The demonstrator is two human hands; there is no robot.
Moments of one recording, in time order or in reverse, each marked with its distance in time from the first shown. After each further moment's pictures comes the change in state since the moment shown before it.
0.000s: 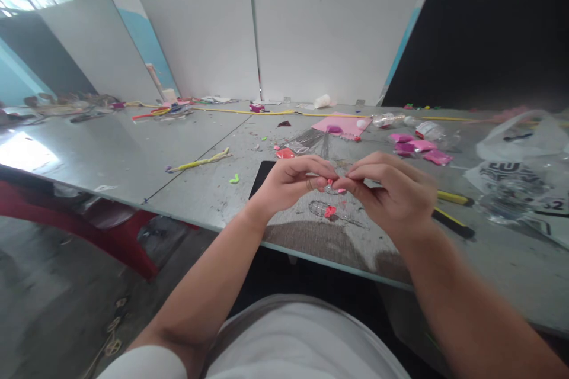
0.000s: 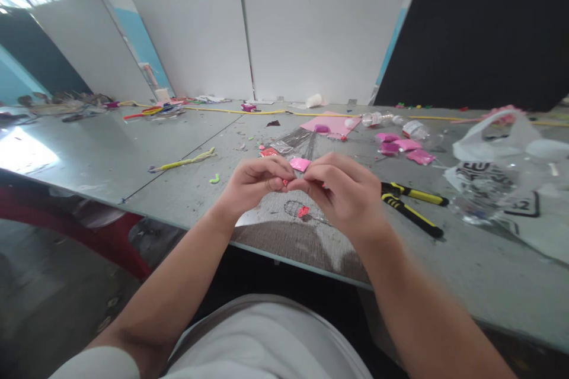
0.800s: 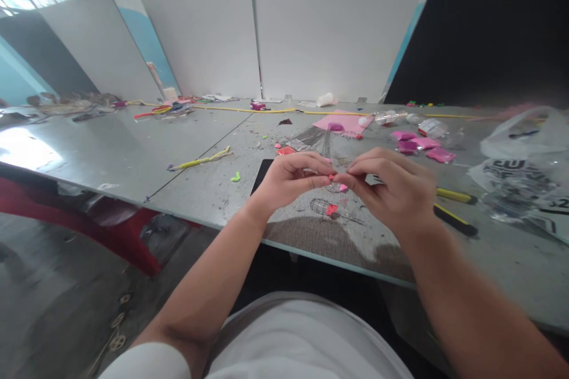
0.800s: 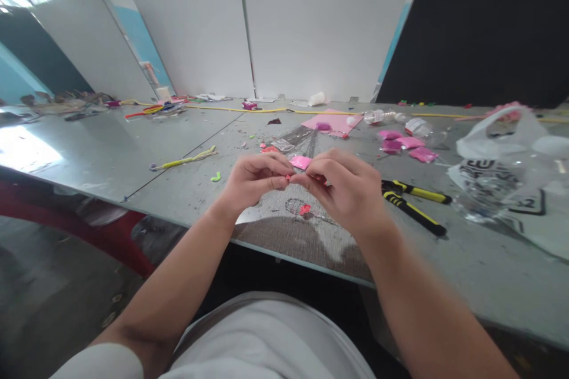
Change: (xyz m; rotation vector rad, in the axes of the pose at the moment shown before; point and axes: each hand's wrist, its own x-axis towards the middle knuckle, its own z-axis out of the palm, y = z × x) left_hand 0.002 0.001 0.001 0.029 0.092 -0.027; right_hand -0.002 0.005 -0.003 -0.061 -0.068 0.032
